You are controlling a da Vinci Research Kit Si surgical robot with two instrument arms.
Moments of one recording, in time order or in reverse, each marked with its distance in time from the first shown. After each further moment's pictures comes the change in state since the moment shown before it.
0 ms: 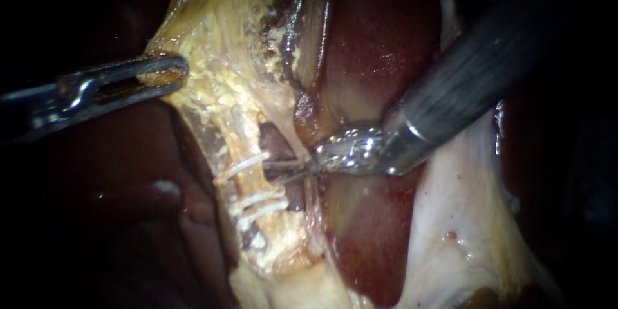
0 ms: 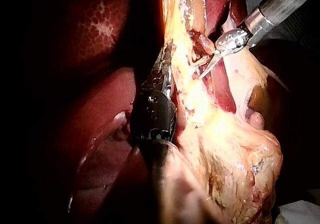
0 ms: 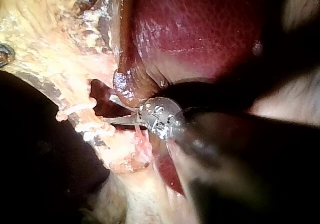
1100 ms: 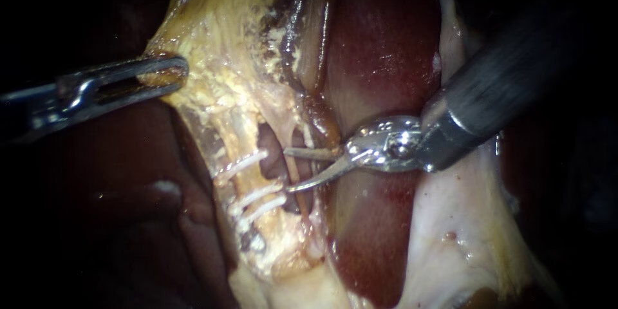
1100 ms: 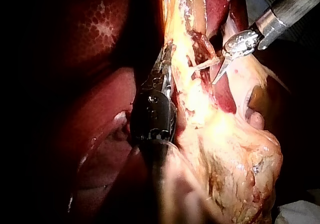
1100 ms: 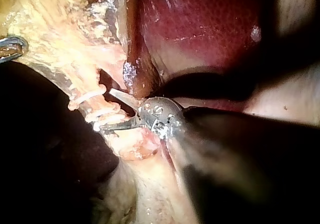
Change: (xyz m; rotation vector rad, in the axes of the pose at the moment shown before) right arm 0.001 -0.003 0.001 0.105 0.006 0.061; left arm 0.000 0.000 0.000 0.000 0.000 0.000
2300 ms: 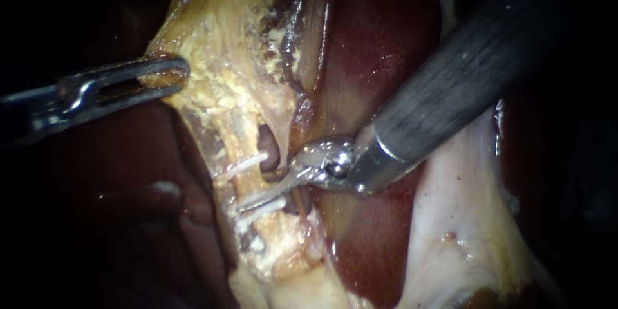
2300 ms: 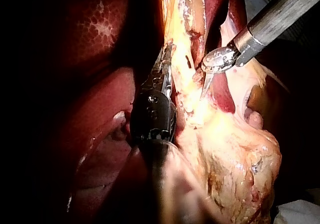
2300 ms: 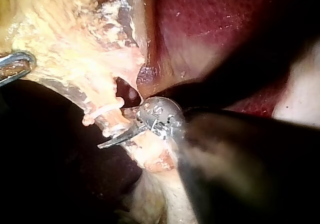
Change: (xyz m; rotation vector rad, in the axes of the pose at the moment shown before) right arm 0.001 0.001 0.006 0.300 0.103 0.043; left arm 0.000 0.000 0.000 -0.002 -0.001 -0.001
